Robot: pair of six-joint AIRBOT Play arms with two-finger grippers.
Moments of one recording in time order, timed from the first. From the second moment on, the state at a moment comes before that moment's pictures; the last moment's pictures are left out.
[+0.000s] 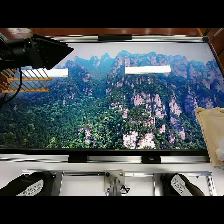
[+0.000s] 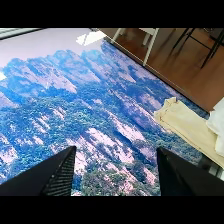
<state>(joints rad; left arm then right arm) -0.12 -1.12 1.53 0.46 -1.09 -0.89 -0.63 -1.06 1.96 -2.66 0.94 2.15</state>
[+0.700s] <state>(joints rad) -0.09 -1.12 1.53 0.46 -1.10 -0.89 -0.74 -1.07 1.96 -2.45 1.46 1.90</state>
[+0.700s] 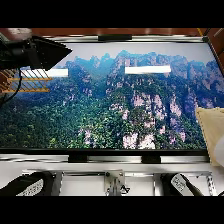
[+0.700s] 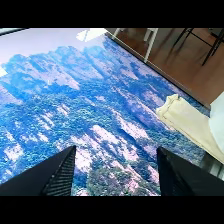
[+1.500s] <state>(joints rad) -0.07 -1.17 1.53 0.51 -1.14 -0.89 -0.73 -1.07 1.90 -1.50 1.82 1.67</state>
